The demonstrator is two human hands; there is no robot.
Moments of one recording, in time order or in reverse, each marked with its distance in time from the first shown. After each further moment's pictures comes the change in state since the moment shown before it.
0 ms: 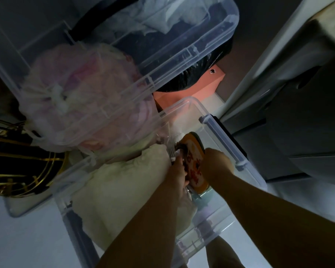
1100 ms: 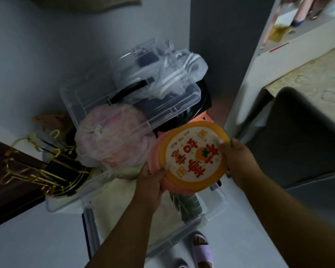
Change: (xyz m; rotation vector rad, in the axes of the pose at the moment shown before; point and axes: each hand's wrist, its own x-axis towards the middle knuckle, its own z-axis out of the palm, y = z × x) left_hand -0.166 0.030 0.005 -0.220 -0.098 0.726; right_hand -0.098 0.046 -0.156 0.980 0.100 -0.305
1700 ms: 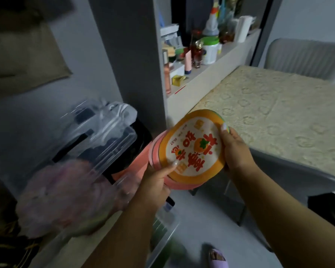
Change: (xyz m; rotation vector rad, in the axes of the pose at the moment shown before) left_hand -0.038 0.034 0.172 0.030 -0.626 -0.119; right_hand -0.067 -0.049 -0.138 0.524 0.315 -0.219
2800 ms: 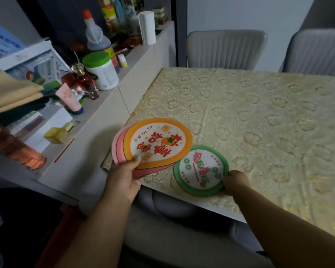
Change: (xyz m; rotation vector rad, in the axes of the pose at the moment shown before) left_hand 0.308 -0.030 0.189 0.054 0.276 -0.118; right_hand 0.254 0.056 -0.305 -0.706 0.542 0.594
